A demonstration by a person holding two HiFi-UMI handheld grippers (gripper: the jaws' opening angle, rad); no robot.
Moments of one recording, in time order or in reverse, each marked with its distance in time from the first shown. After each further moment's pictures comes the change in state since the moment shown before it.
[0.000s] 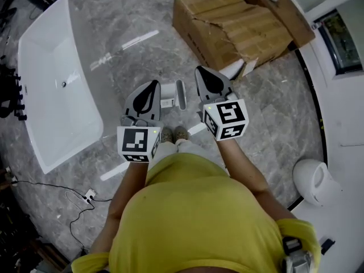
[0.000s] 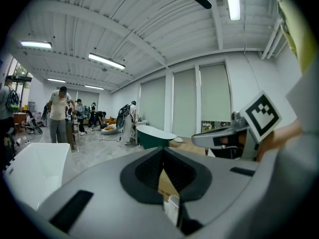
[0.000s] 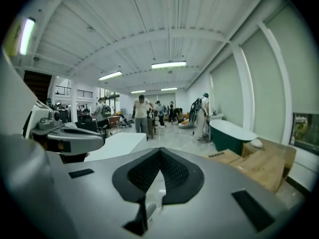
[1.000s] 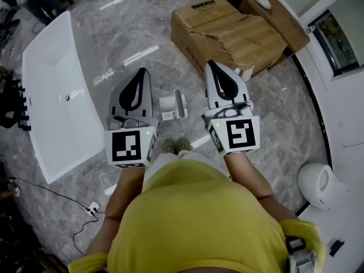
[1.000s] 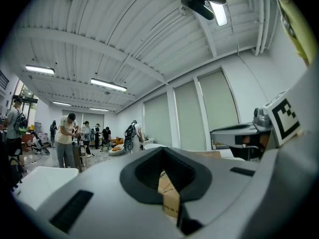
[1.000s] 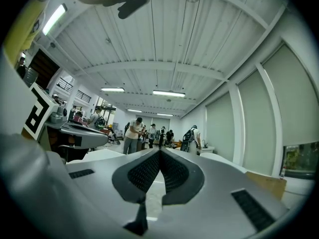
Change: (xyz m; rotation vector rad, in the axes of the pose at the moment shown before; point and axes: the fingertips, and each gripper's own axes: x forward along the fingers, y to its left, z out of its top) left arm -0.017 0.012 0.110 0.111 -0.195 0.097; right arm -0.059 0.001 0.113 -0.170 -0.306 -0.122
